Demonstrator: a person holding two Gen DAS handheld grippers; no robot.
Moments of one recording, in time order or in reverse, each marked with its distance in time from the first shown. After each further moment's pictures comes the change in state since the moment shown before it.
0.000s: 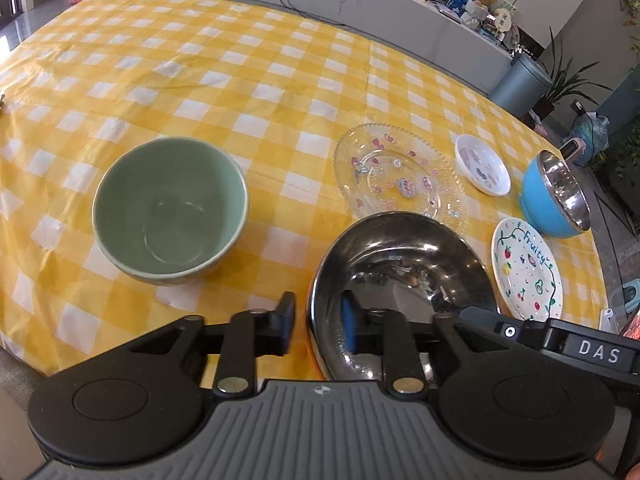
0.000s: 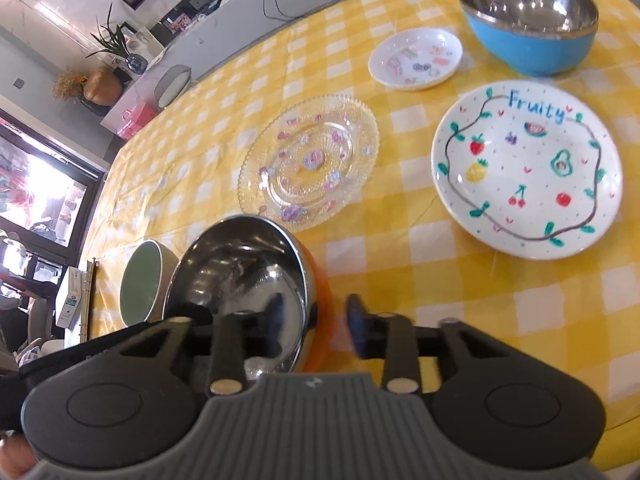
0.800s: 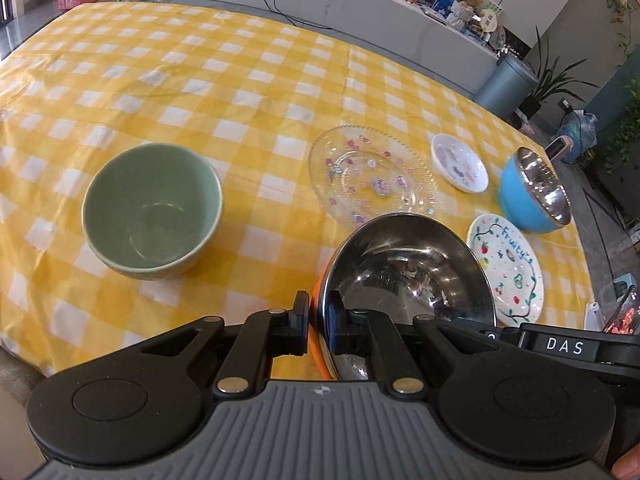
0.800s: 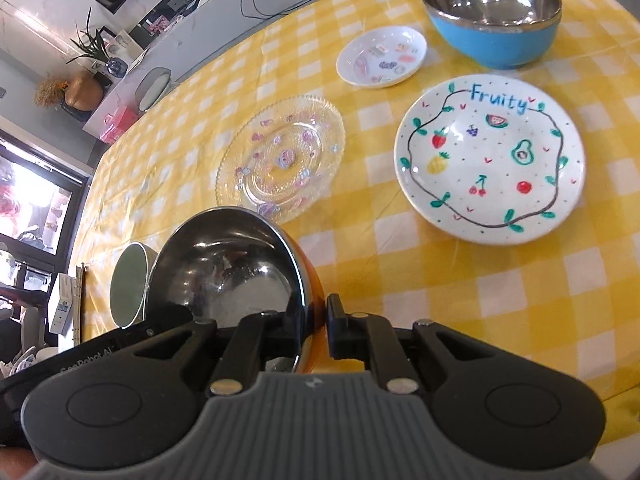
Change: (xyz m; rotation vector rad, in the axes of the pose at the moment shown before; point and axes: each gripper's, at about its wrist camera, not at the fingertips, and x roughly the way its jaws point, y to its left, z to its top) left arm -0.007 -0.011 -0.003 0.015 -0.002 -0.022; right arm -0.008 -0.011 -0.001 0.054 0.043 -0.037
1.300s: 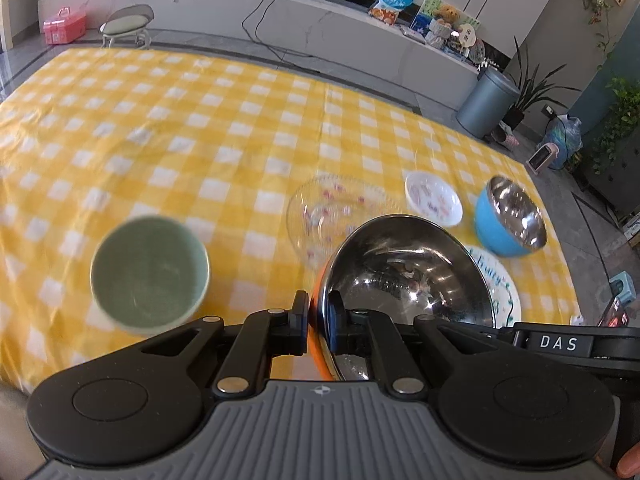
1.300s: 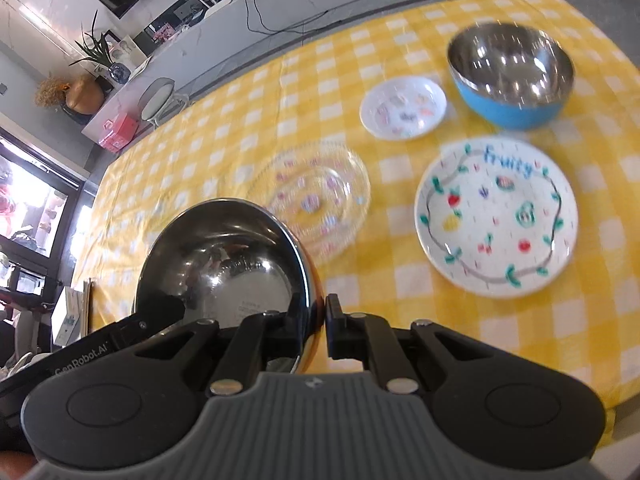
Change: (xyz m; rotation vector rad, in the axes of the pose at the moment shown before) left arm -0.026 -0.018 0.024 0.058 -0.064 -0.021; right arm -0.031 0.024 0.019 -0.023 -0.043 -0.028
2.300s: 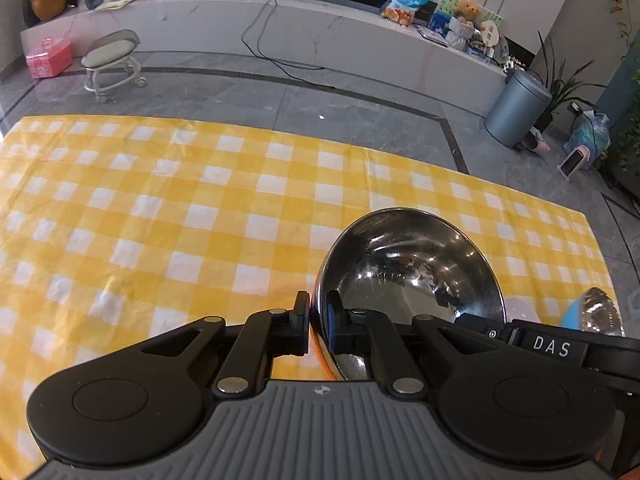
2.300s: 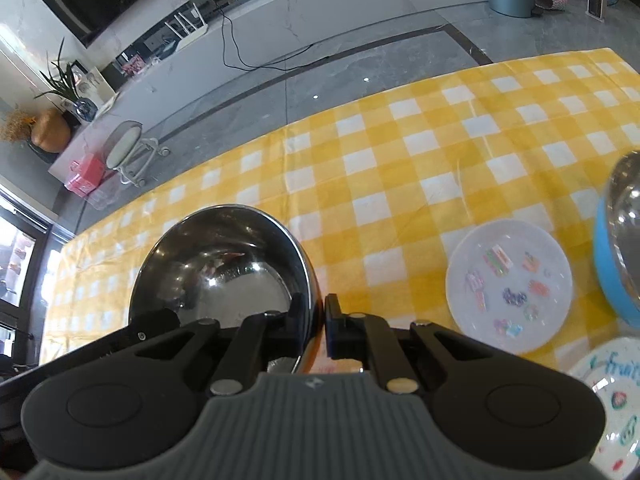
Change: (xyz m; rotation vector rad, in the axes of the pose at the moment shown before) left arm 0.099 0.023 0.161 0.066 -0.001 0.071; right arm 0.117 0.063 0.160 0.022 -0.104 -0.087
